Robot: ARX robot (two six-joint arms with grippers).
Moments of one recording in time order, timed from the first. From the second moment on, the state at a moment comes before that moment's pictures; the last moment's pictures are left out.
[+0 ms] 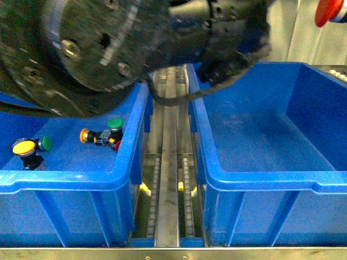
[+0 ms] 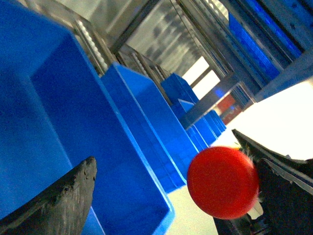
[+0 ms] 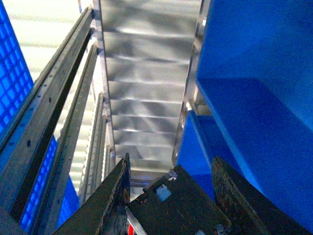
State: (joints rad) left arm -0.61 1.84 1.26 0.81 0.38 -0.75; right arm -0.06 1.15 0.72 0.55 -0.10 1.49
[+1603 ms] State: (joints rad) left arm 0.00 0.01 0.02 0.00 0.00 -0.01; right arm 0.03 1.17 0.70 0.51 0.12 1.16
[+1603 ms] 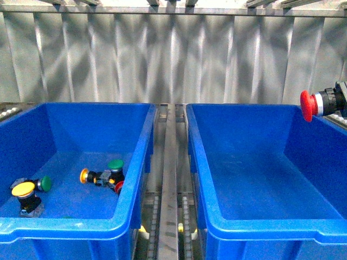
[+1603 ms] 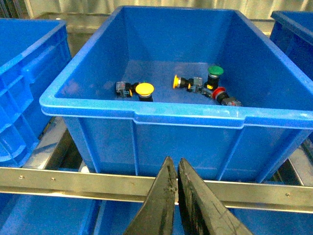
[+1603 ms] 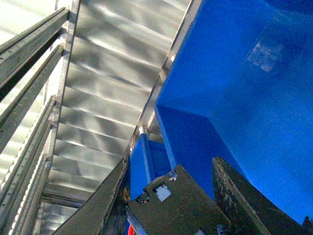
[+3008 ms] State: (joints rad) left arm 0.00 0.01 0.02 0.00 0.00 -0.01; right arm -0.12 1.17 0.69 0.50 0.19 0.97
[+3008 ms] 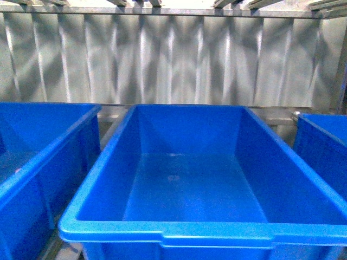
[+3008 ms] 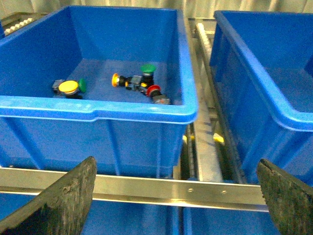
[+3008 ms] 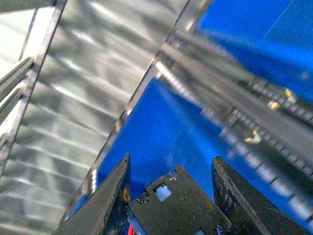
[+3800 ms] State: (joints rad) left arm 0.00 0.01 0.02 0.00 0.00 -0.01; right arm -0.45 2.07 1.66 0.01 0.18 0.19
